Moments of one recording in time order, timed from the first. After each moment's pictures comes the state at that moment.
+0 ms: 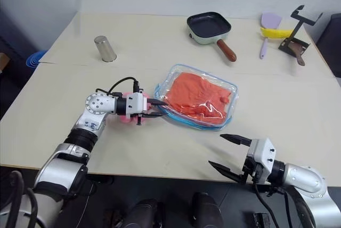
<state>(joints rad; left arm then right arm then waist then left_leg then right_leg) -0.84 0.42 -0.18 0.73 -0.01 -0.60 -1.12 0.25 -0.71 -0.17 -0.41 0.54 0.03 0.97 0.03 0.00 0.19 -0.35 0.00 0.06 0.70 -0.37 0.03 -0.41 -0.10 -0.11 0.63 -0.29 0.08</state>
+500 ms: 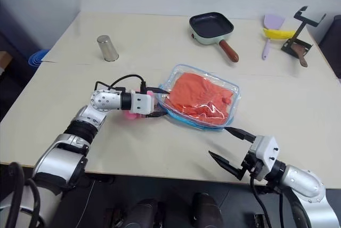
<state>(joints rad) -0.95 0.41 -0.25 0.92 0.20 -0.76 -0.90 0.28 -0.62 -0.20 -0.45 0.49 0.01 0.86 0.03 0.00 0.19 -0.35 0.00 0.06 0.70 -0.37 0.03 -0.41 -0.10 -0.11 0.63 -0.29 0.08</state>
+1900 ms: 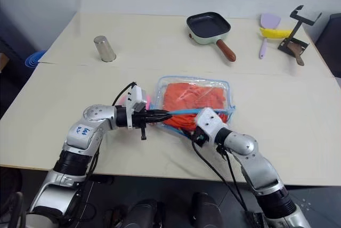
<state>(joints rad) -0.57 0.41 -0.13 0.05 -0.28 0.42 -1.00 -0.23 -0.55 0.27 -0.31 0.07 0.31 0.60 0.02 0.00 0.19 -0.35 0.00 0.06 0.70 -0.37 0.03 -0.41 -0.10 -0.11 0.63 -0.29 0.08</state>
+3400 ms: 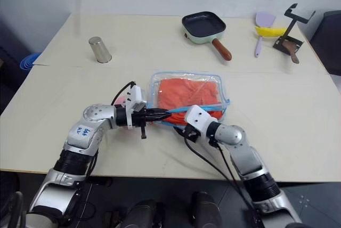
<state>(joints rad) -0.58 0.41 -0.14 0.08 -0.28 0.36 -1.00 -0.36 -0.37 0.24 -0.11 0.04 0.28 0.66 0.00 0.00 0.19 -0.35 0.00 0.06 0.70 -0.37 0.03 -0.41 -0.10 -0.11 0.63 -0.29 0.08</state>
